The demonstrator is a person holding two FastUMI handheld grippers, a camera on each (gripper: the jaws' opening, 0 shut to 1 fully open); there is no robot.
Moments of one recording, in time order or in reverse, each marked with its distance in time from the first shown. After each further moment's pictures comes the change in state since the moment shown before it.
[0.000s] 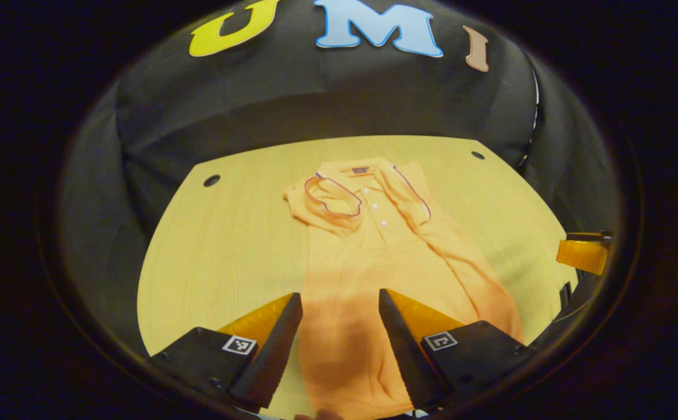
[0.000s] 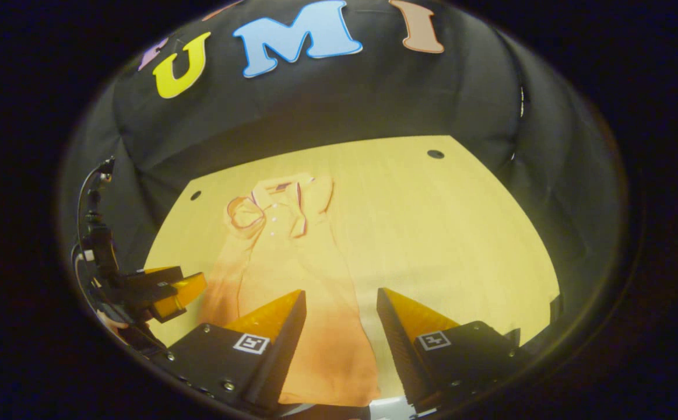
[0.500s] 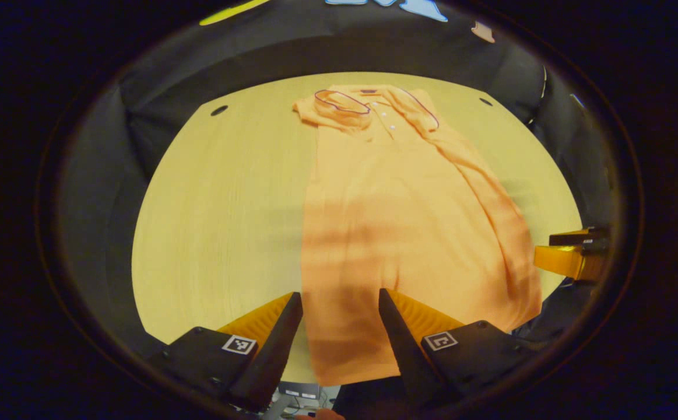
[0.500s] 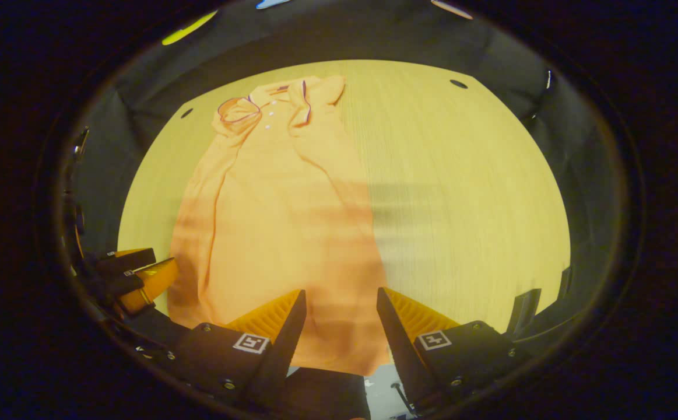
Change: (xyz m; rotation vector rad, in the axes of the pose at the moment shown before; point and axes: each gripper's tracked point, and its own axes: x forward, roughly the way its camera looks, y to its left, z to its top) left arm -0.024 0.009 -0.122 -0.025 0.302 0.039; right arm 0.021 0.006 -0.118 -0.083 0.400 -0.026
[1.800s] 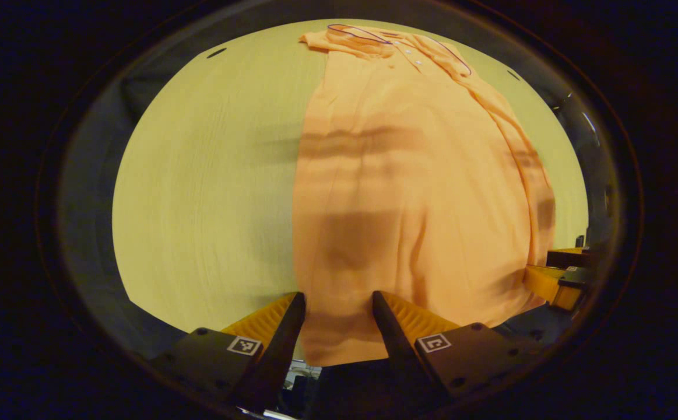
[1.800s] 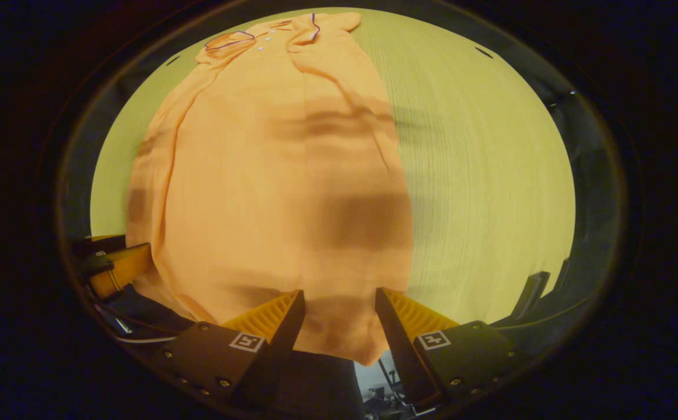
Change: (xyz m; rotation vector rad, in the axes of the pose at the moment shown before) left arm 0.016 0.002 -0.037 -0.084 0.301 -0.005; right arm 0.035 -0.003 -0.044 -0.064 0.286 -0.080
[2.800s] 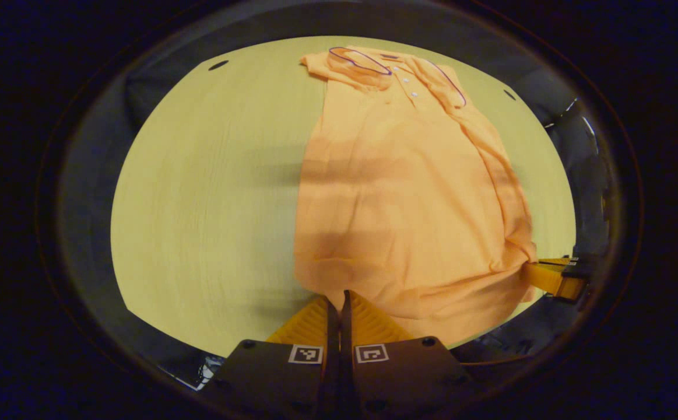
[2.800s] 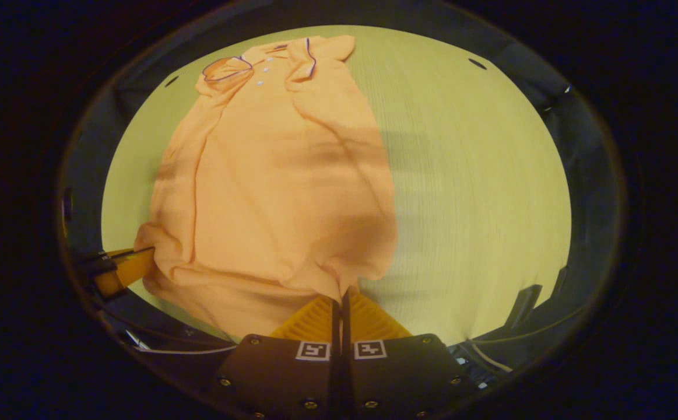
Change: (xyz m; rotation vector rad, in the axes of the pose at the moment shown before) left arm -0.025 -0.006 0.057 -0.027 -0.129 -0.050; right arm -0.034 0.005 0.056 0.050 -0.133 0.034
